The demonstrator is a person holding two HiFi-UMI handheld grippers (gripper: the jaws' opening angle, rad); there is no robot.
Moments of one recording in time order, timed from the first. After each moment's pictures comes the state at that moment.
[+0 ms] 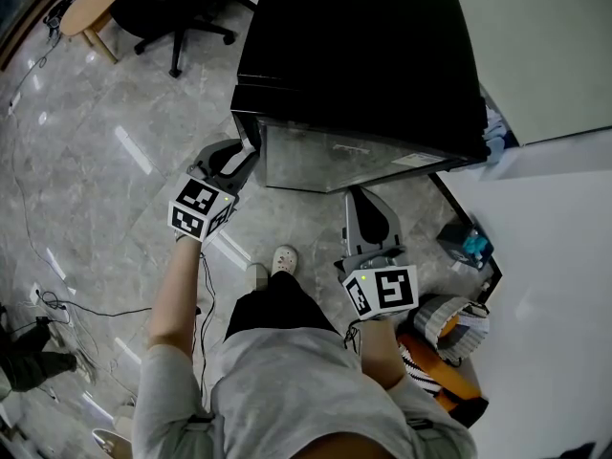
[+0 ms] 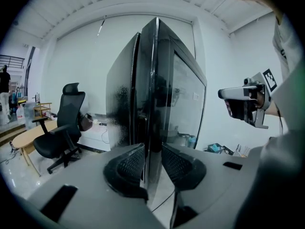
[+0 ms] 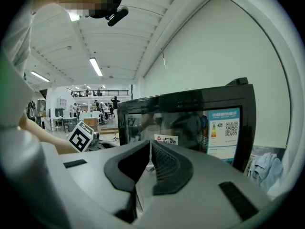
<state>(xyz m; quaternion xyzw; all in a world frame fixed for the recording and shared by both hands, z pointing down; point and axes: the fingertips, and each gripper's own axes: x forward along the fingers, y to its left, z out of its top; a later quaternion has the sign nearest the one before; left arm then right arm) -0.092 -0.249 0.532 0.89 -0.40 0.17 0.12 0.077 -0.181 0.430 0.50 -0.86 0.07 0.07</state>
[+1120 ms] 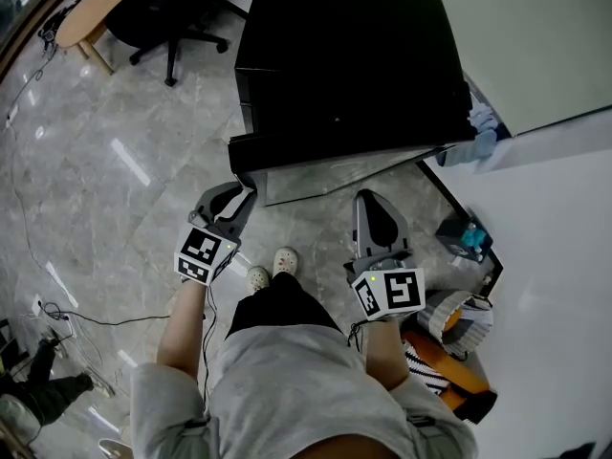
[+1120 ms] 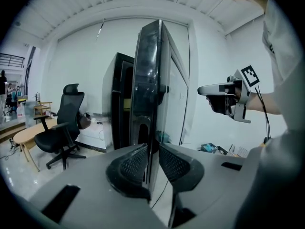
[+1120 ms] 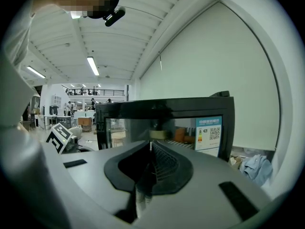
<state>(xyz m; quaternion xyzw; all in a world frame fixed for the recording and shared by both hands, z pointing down) -0.081 -0.160 0.527 0.90 -0.40 0.16 0.12 0.104 -0.151 0.417 0.54 -0.84 0.06 0.07</state>
